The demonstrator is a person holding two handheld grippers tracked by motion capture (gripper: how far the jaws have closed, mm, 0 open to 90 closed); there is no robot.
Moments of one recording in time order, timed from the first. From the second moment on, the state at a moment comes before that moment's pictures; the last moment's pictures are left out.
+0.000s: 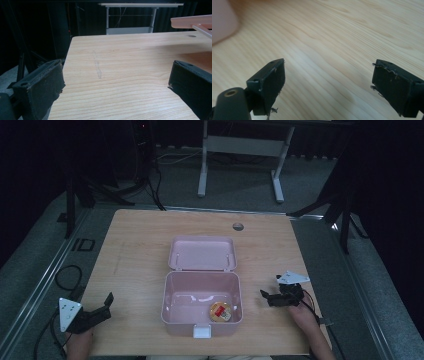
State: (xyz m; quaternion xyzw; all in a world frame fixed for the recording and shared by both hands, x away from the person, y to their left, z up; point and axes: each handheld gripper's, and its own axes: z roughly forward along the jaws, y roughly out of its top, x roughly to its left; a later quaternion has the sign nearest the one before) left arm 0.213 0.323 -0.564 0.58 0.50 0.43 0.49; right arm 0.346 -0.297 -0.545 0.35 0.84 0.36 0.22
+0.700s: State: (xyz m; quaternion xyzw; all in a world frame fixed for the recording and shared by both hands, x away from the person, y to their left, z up) left arm 0.213 0.323 -0.564 0.58 0.50 0.43 0.48; right arm 0.335 -0.383 -0.544 0.52 0.70 0.41 0.26
